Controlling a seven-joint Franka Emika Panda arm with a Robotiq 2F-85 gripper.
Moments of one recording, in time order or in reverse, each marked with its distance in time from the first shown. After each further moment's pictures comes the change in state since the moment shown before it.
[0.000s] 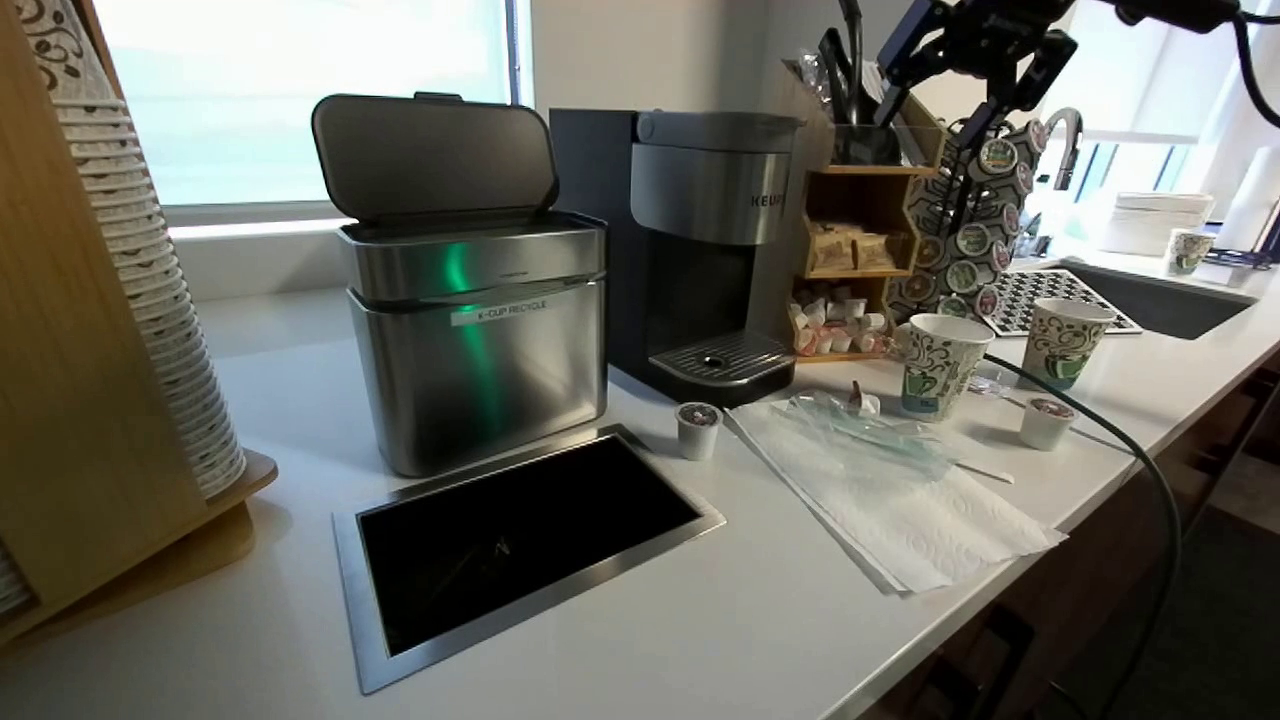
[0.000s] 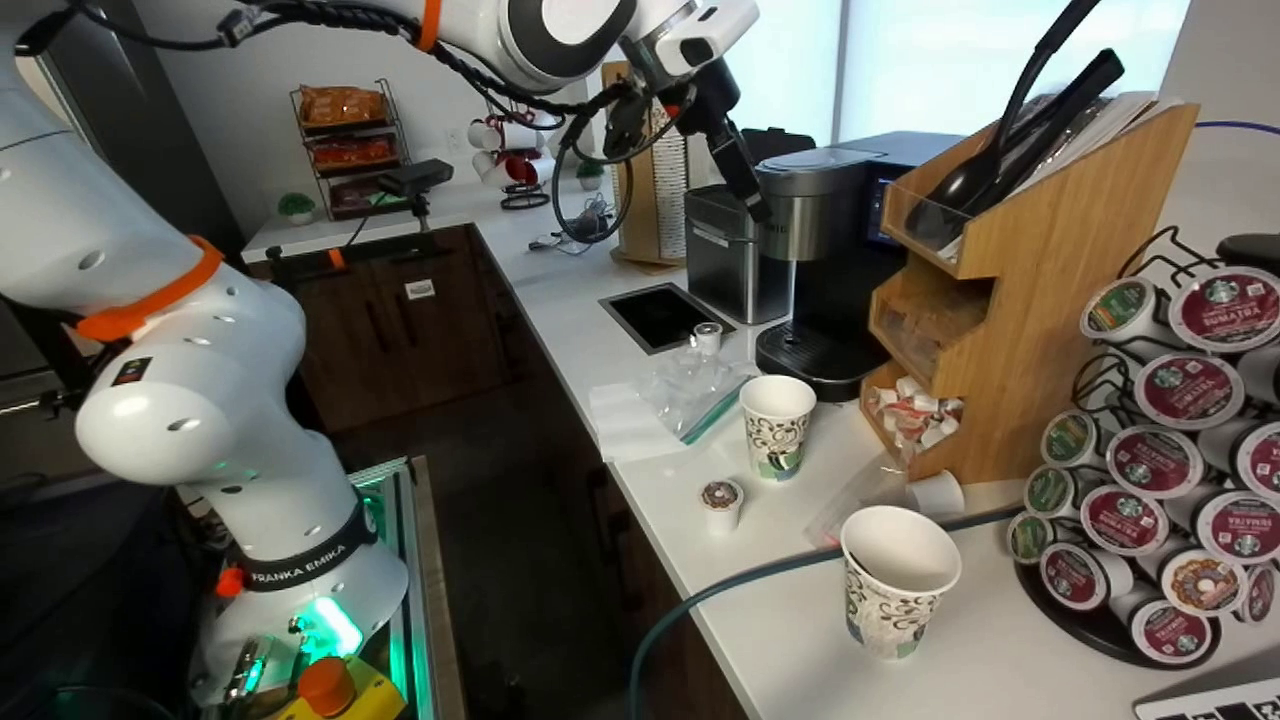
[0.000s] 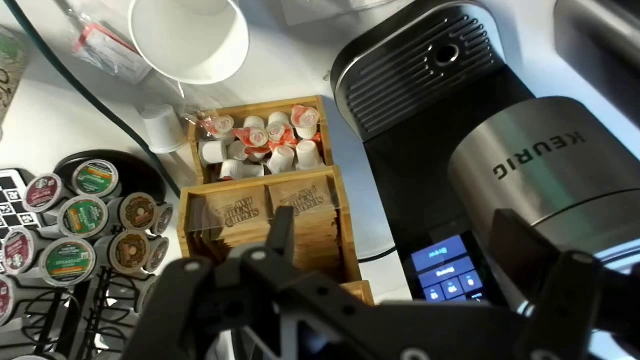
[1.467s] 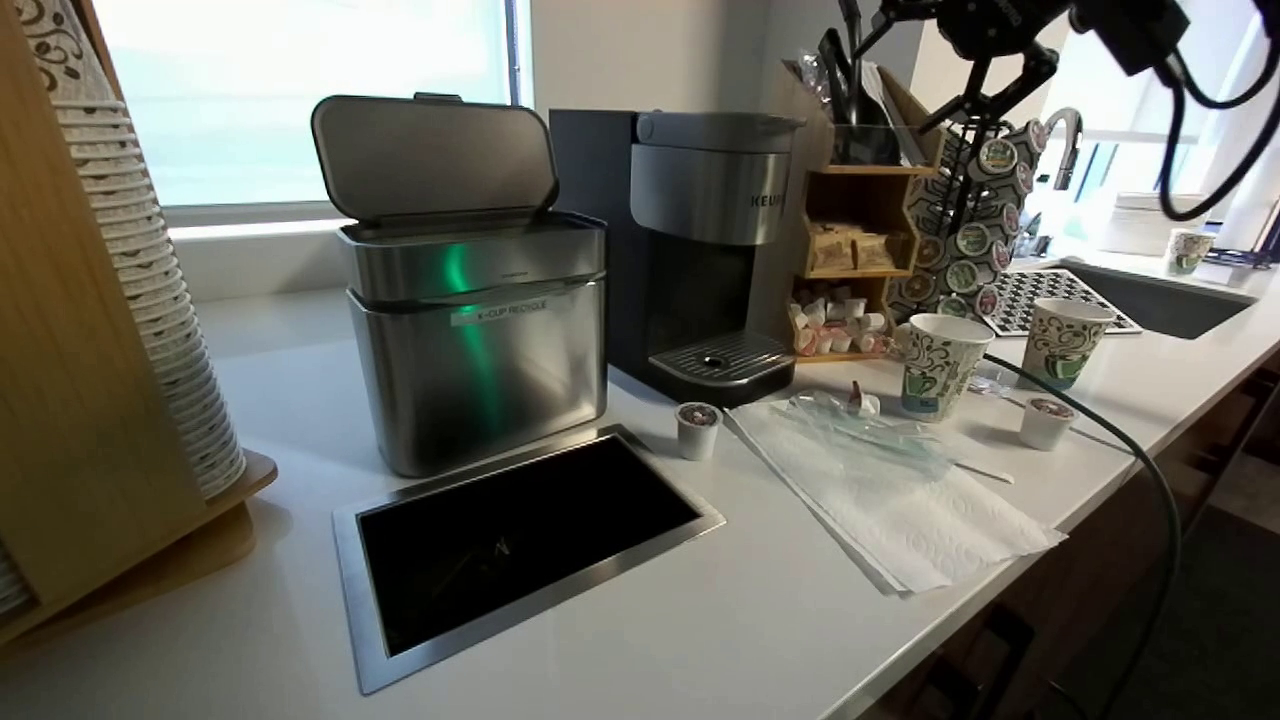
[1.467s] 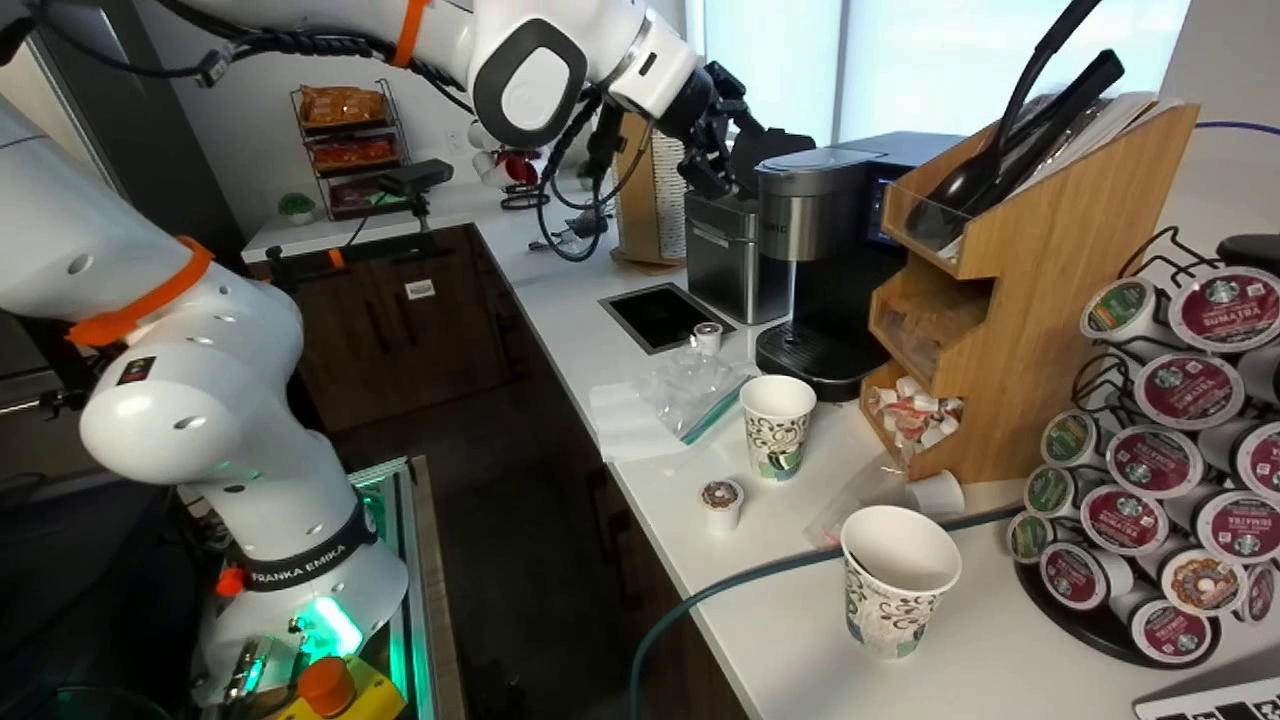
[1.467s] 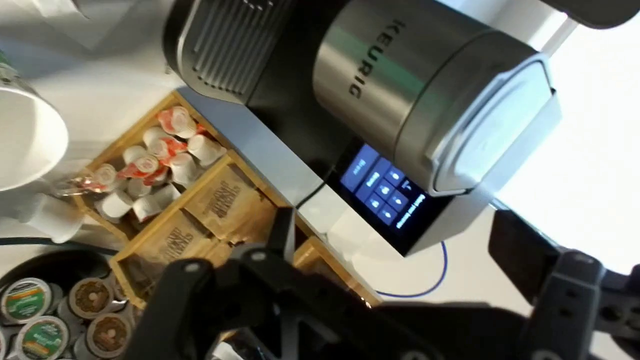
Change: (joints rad) arm 0.036 -0.065 0.039 -0.194 0.347 0.501 0.264
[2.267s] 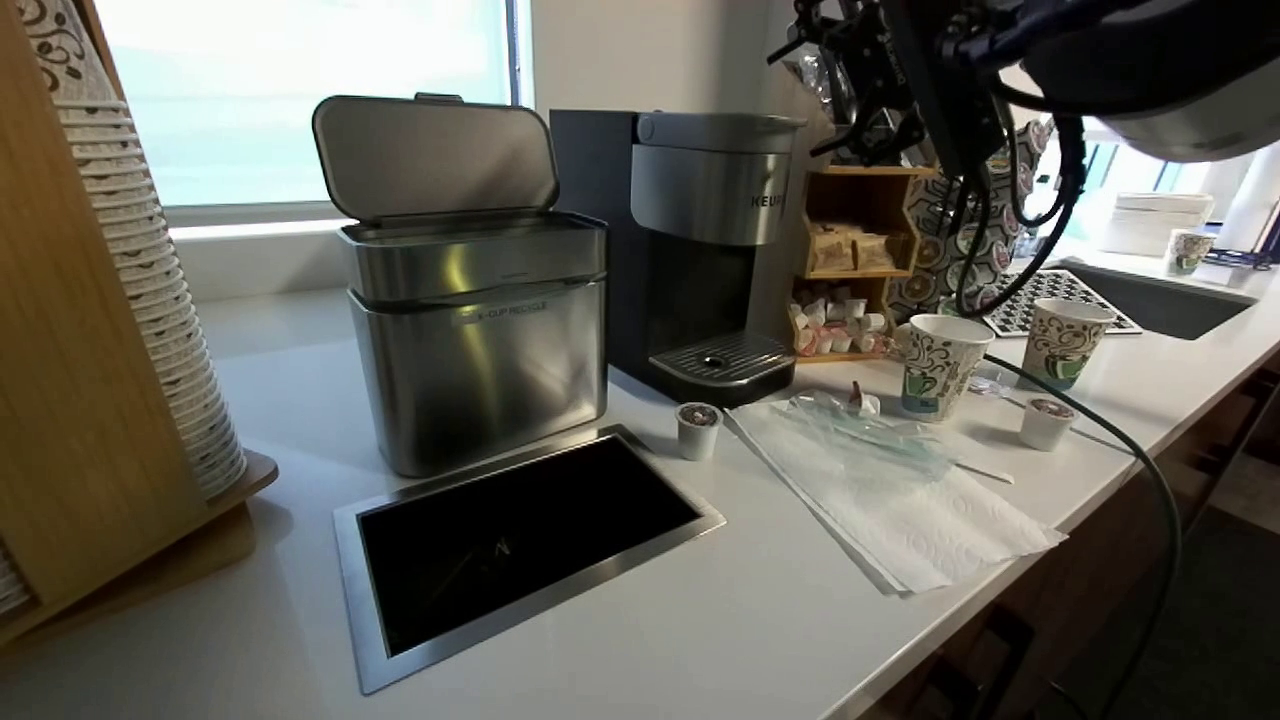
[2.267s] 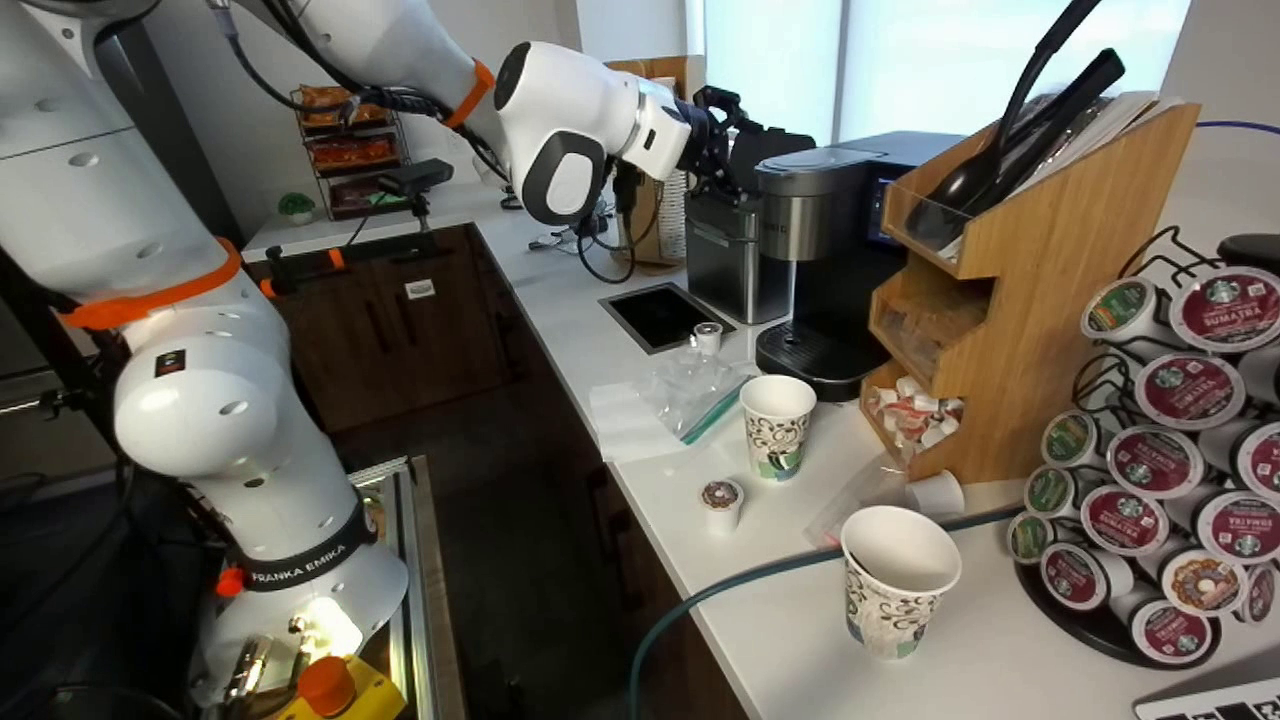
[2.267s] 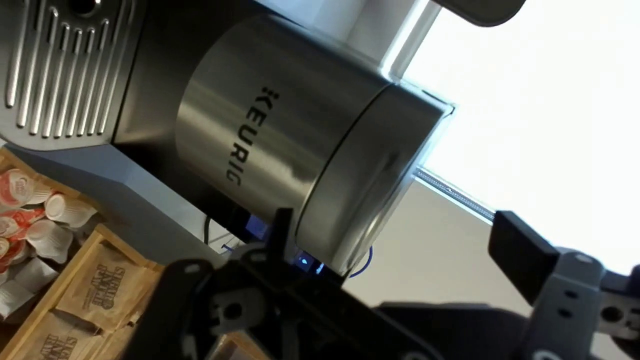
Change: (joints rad) arm 0.209 0.274 -0.030 -0.002 0.066 0.575 0.099
